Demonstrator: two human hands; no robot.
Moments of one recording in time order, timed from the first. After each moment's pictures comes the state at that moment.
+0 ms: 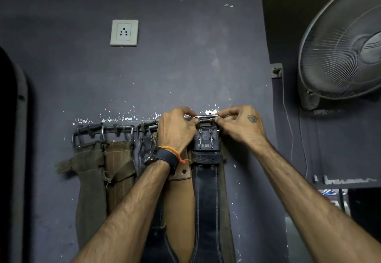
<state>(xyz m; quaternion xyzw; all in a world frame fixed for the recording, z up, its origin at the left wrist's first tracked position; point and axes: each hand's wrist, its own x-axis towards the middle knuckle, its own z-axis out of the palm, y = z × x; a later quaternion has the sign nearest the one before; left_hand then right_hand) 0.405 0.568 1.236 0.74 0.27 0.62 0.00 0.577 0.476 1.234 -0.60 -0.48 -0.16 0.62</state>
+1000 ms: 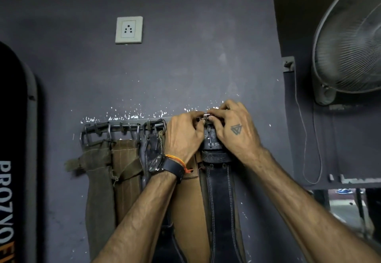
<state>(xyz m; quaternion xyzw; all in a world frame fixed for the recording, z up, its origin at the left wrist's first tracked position) 0.407 0.570 1.217 0.74 0.23 0.62 -0.09 0.557 0.500 1.219 -0.52 -0.57 -0.44 0.46</state>
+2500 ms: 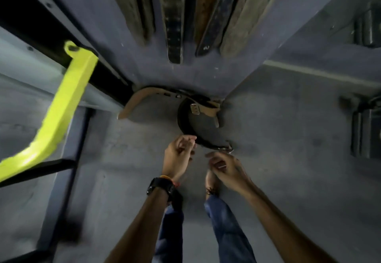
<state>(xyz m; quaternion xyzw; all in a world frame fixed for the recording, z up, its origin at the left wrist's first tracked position) 0.238 0.252 0.264 0.44 0.60 0.17 0.65 0.422 0.151 0.258 -0.75 -0.41 0.50 0.16</state>
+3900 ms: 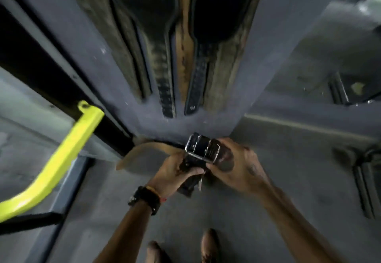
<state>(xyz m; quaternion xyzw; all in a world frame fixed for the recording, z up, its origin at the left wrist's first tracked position) 0.292 0.315 0.359 0.66 0.42 0.16 0.60 0.507 0.242 0.430 -0.70 -0.63 0.23 0.26</state>
